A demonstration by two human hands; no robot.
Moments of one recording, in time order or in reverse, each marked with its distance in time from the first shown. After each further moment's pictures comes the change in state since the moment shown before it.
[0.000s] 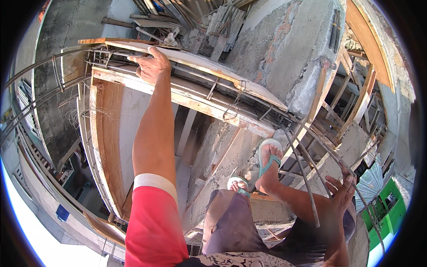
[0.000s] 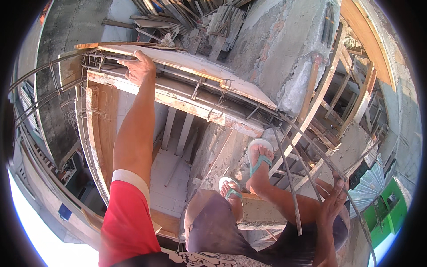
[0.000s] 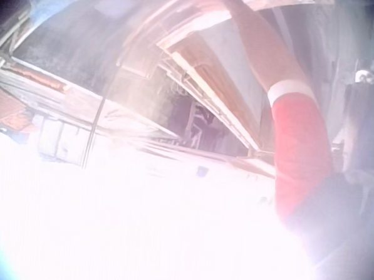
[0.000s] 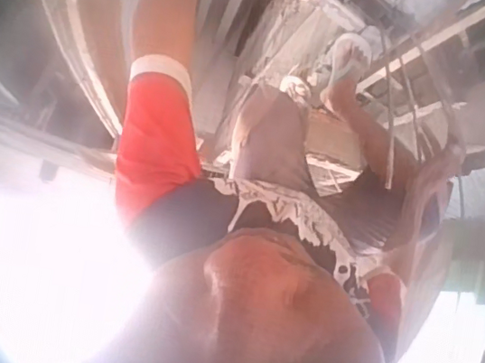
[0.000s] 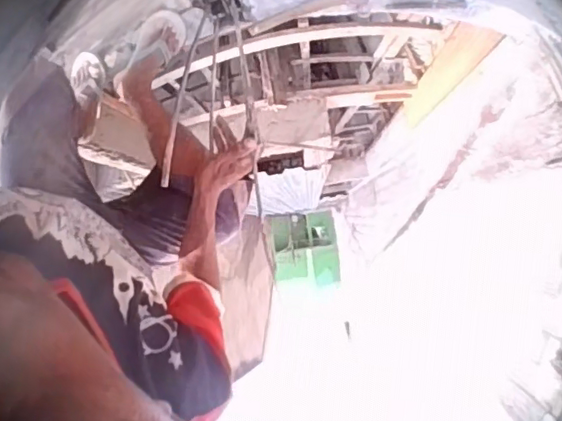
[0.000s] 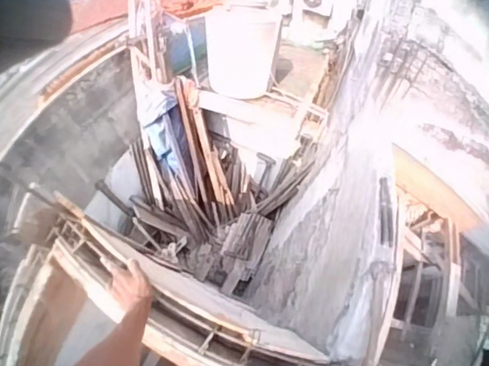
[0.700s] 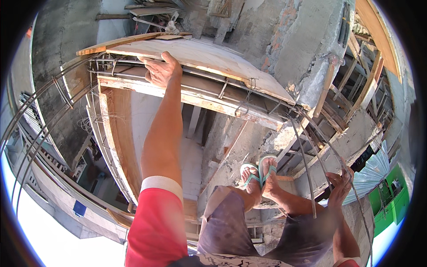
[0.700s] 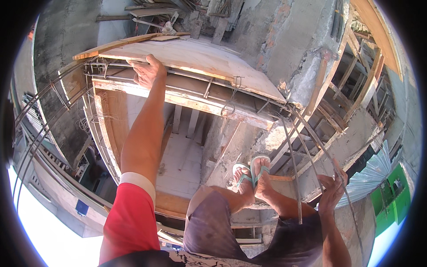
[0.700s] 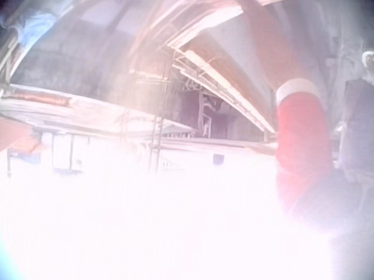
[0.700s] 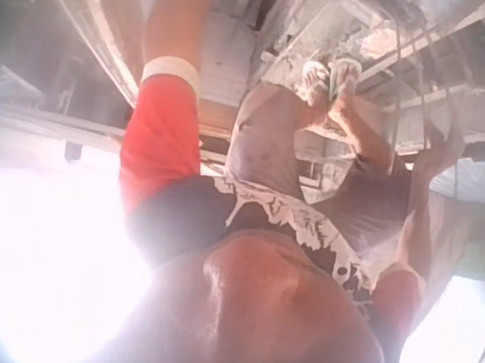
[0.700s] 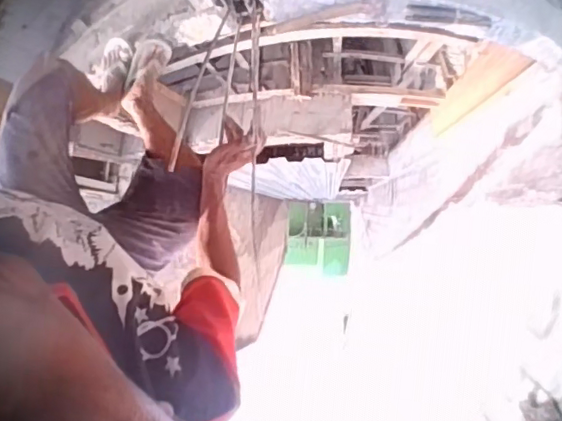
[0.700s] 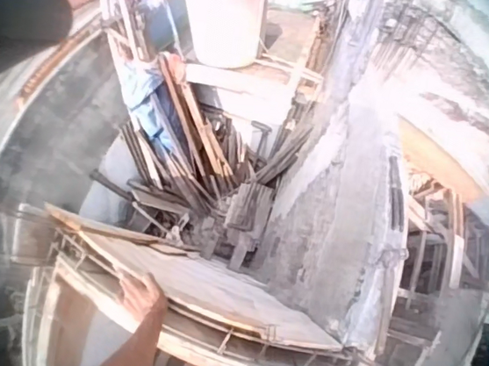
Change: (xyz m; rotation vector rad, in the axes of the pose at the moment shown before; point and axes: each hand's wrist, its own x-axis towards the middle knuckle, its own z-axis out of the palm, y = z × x) left_hand 0.003 -0.012 0.005 0.096 -0.032 0.102; right_hand 0.014 -0.005 0.001 -0.130 -0.138 -0.076
